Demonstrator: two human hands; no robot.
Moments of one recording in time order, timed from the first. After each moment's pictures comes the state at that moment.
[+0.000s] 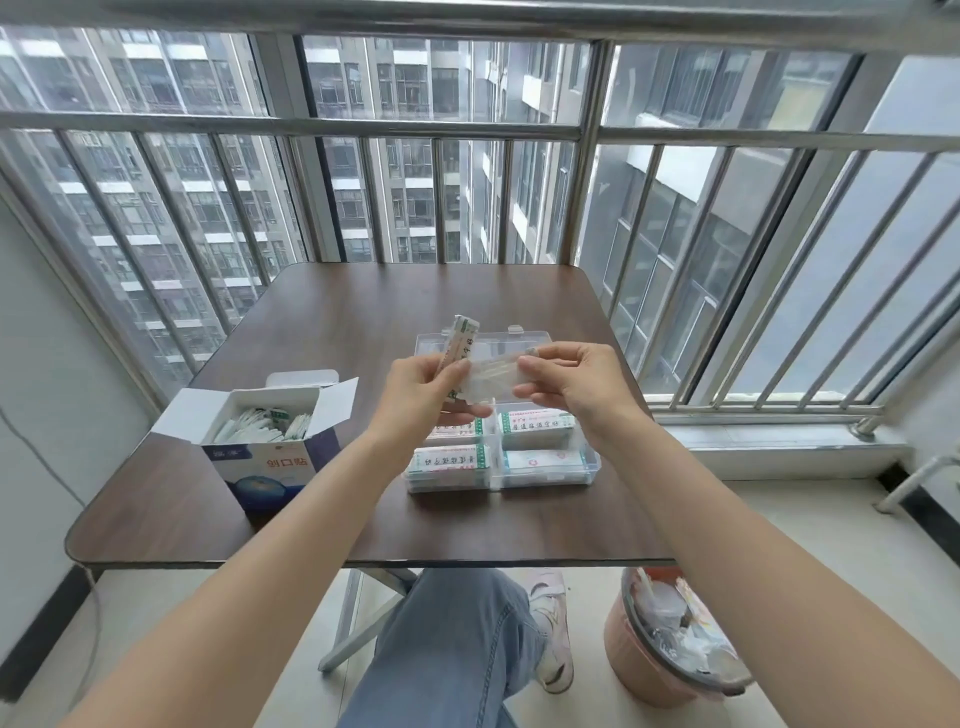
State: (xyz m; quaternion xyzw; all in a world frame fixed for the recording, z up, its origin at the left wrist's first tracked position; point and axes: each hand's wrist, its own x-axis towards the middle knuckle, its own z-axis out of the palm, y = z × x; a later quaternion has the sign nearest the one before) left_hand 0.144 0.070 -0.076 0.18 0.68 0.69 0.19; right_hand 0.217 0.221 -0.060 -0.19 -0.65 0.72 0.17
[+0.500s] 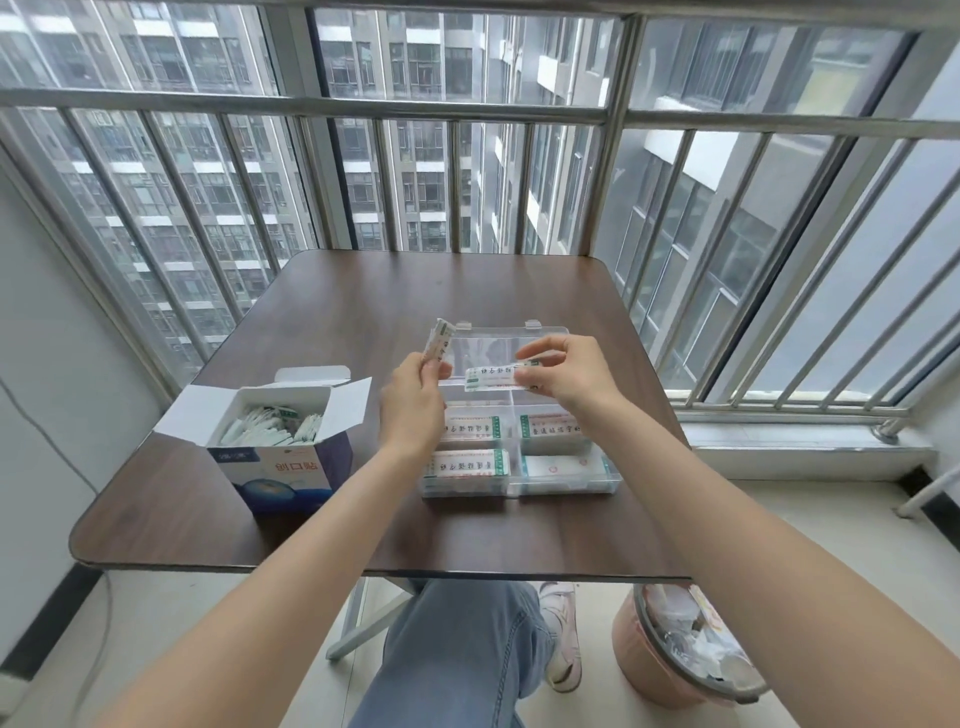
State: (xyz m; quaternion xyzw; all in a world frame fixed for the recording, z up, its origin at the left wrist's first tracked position) left_hand 0.119 0.073 -0.104 0.09 0.83 0.55 0.00; right_hand 0.173 0.224 -0.077 -0.24 -0.75 0.60 0.13
